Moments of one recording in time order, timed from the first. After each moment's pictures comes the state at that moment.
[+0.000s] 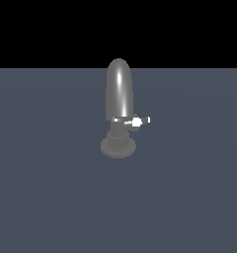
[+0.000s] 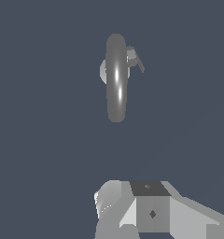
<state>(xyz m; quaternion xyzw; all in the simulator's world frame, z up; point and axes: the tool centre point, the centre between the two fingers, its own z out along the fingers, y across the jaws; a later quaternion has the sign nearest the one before) -0.253 -0.013 0.485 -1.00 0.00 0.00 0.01</state>
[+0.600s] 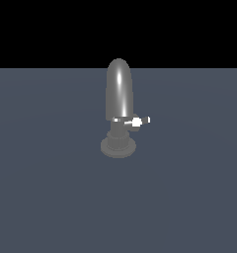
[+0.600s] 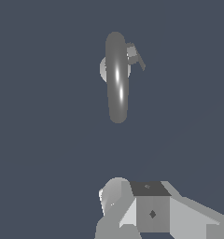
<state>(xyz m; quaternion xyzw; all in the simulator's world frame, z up) -0.242 -0.010 0.485 -1.00 0.01 0.02 0.01</state>
